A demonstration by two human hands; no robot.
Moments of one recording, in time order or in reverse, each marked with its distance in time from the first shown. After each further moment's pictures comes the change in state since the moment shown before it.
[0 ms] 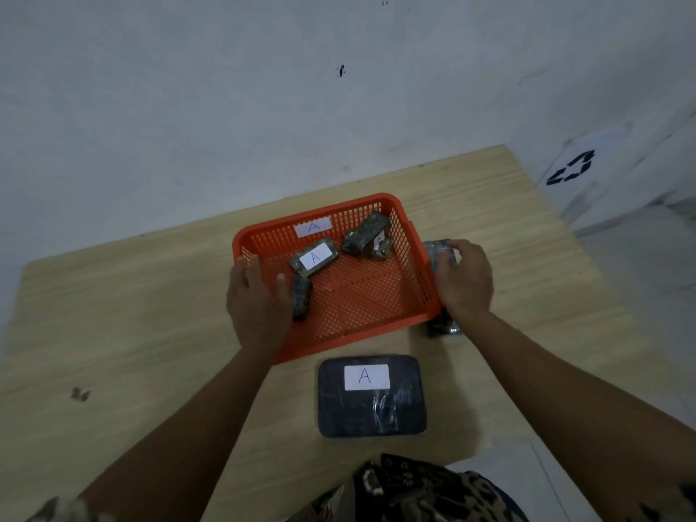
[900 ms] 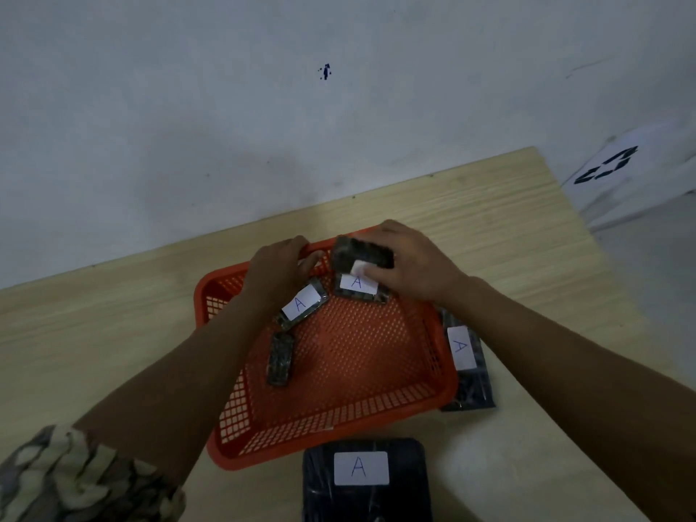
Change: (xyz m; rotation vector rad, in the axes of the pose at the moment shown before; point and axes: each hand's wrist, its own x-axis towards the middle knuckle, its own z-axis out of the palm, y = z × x) left_hand 0.162 0.057 0.084 0.182 -0.389 0.496; right_hand 0.123 -0.062 0.072 -0.001 -0.710 -0.689
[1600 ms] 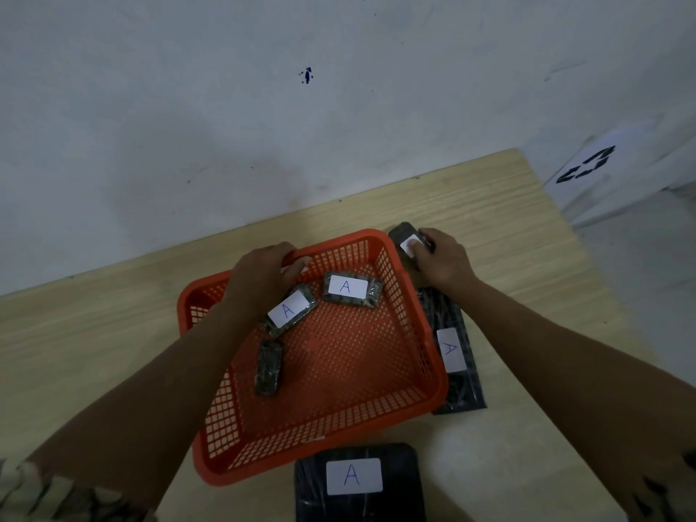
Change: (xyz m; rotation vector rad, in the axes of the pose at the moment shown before) left_hand 0.002 -0.008 0.003 -0.065 0.031 0.054; right_hand -0.014 0.071 0.003 0.120 0.253 0.723
